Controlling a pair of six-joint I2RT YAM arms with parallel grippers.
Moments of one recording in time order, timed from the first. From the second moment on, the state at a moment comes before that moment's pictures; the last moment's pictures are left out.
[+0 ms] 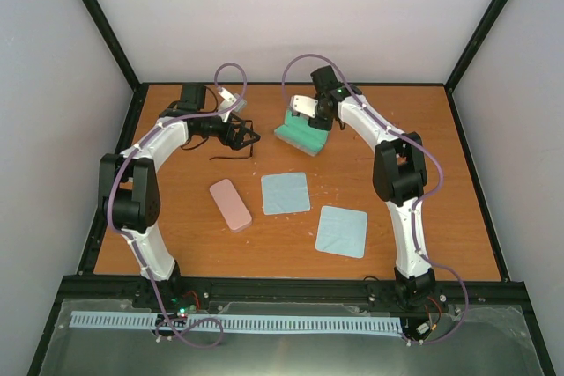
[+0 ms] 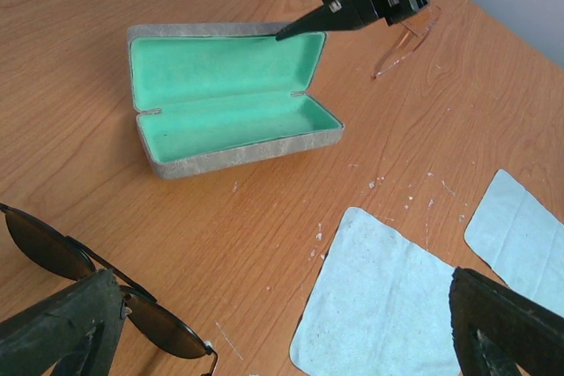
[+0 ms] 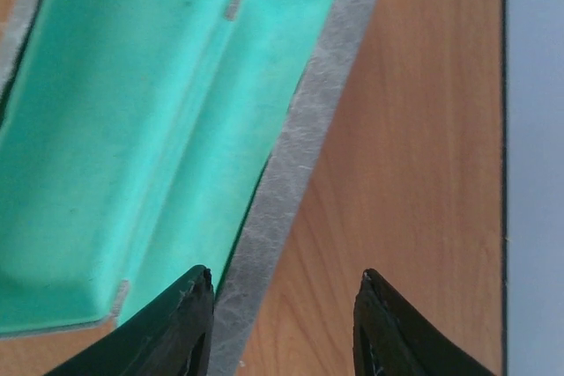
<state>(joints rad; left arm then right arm) -0.14 1.81 1.37 -0.48 0.84 0.38 0.41 2.26 2.01 -0.77 -0.02 -1.05</state>
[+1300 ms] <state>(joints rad) -0.19 1.80 1.25 -0.43 0.72 0.44 0.52 2.28 1.93 -0.47 0.02 -0.40</state>
